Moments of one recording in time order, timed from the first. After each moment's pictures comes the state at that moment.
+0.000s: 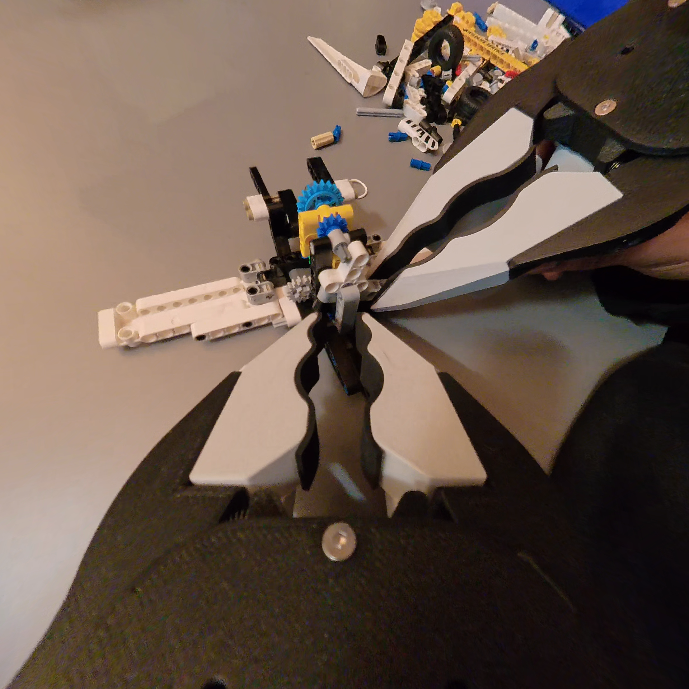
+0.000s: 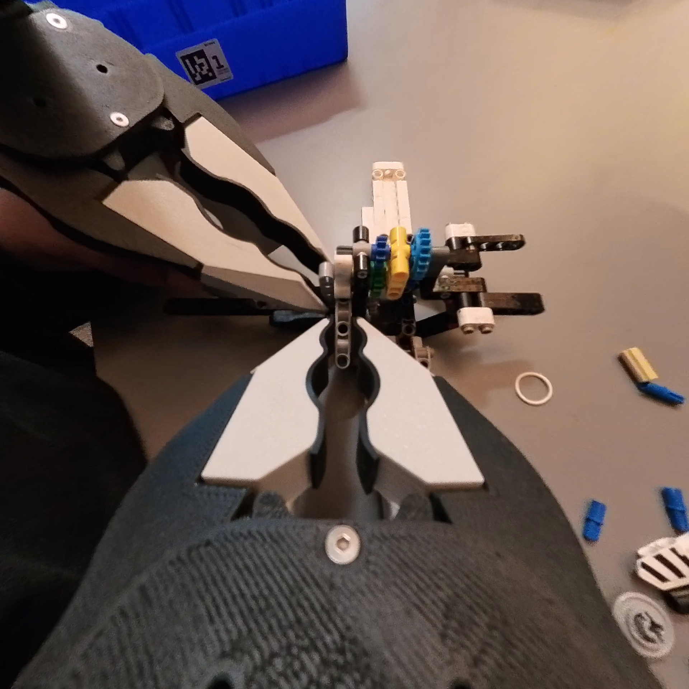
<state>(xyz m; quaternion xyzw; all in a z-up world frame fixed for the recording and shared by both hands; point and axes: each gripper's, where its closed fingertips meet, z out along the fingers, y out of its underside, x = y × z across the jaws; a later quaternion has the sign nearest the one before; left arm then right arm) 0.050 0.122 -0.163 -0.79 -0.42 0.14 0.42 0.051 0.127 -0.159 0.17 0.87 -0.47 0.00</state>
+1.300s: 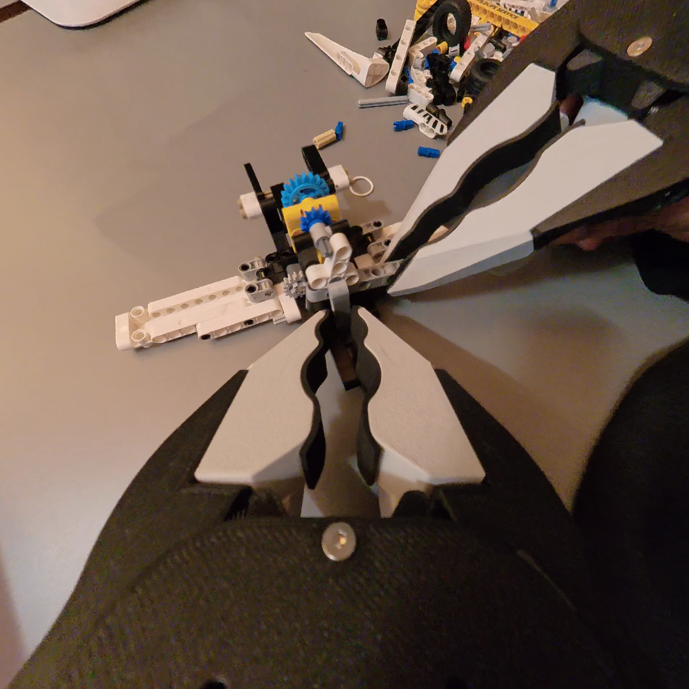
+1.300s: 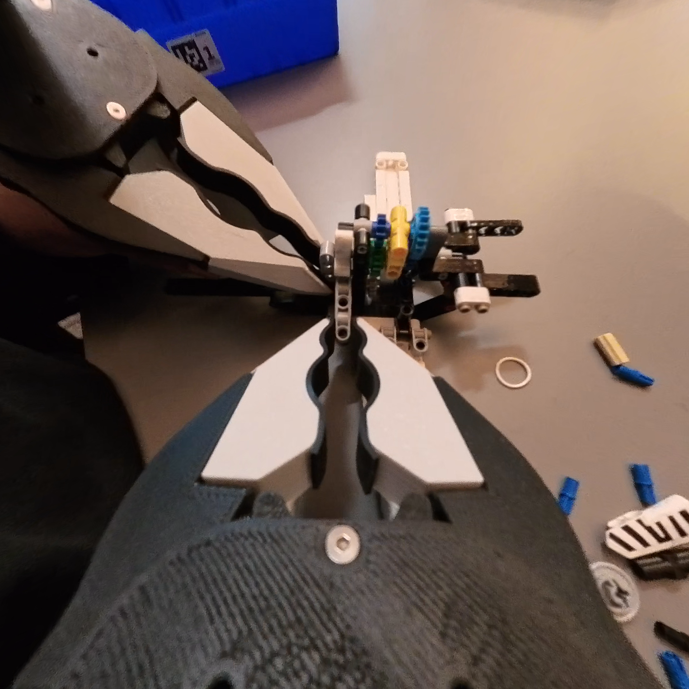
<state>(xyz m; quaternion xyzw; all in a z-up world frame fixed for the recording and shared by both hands) 0.044 0.121 -0.166 -0.81 -0.39 0.18 0.40 0.046 0.137 -0.159 0.17 0.87 -0.47 -0.01</state>
